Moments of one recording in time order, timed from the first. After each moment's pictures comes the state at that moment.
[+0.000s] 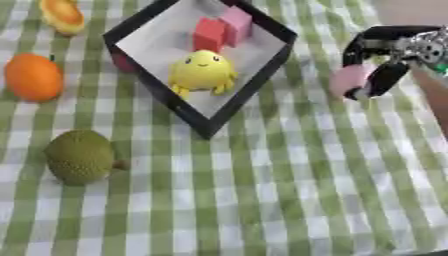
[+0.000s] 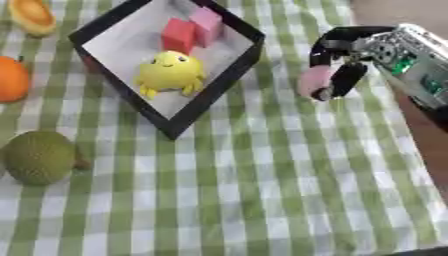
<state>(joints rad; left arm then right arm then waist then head) -0.64 0.60 -0.06 -1.60 0.21 0.09 0.55 -0.35 -1.11 0.17 -1.74 0.44 0.22 0.58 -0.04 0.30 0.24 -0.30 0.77</state>
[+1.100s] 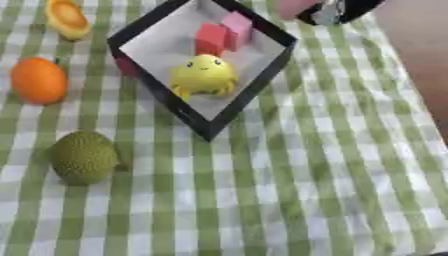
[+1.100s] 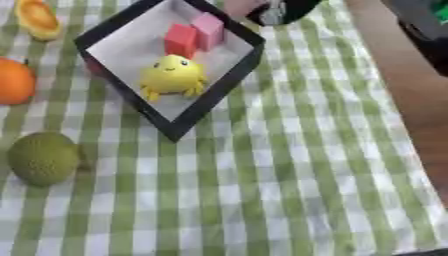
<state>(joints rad) -0.66 0.60 -0.07 -1.61 0.21 0.09 0.54 -0.82 -1.02 0.26 -1.90 0.41 0.25 0.66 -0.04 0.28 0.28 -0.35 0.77</state>
